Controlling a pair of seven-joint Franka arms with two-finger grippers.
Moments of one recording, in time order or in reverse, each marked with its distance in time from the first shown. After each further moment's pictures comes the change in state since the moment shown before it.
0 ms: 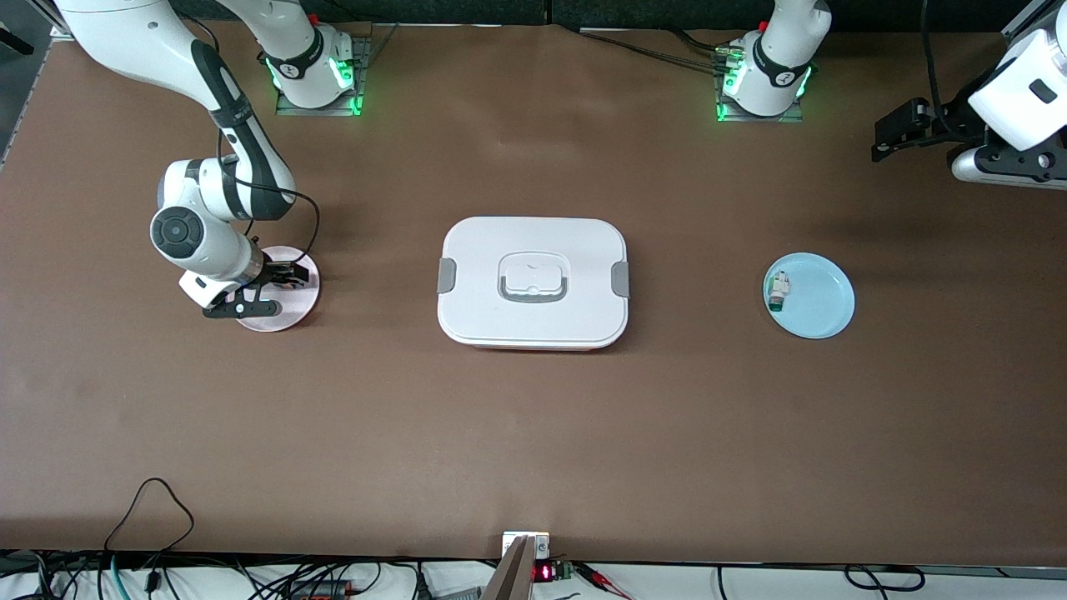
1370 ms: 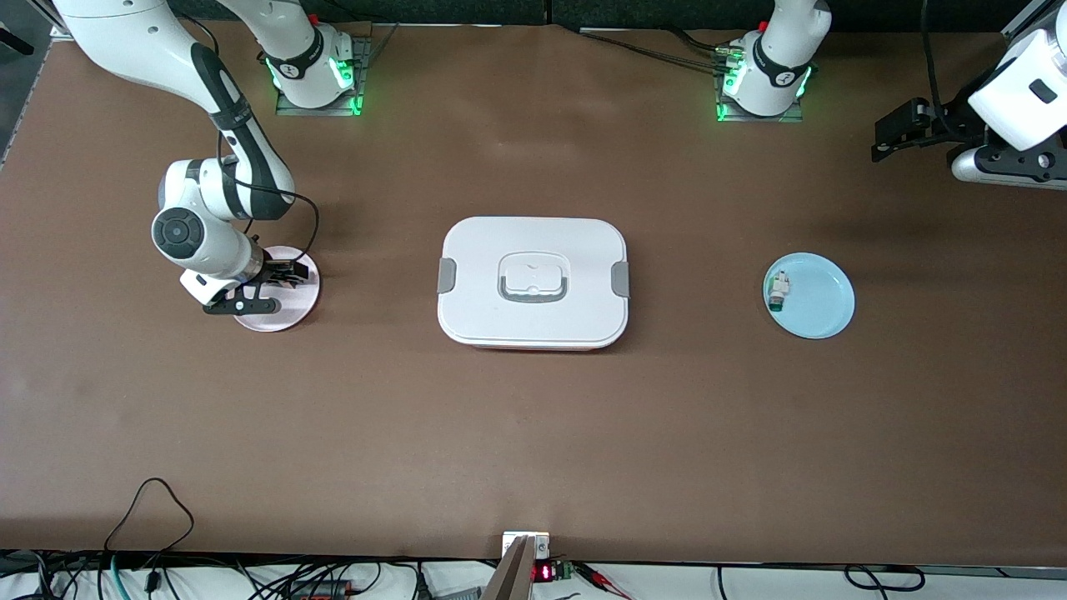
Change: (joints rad) left arm 0.000 0.000 0.000 0.000 0.000 0.000 0.000; right arm -0.005 0.004 -0.001 -0.014 0.000 0.001 0.013
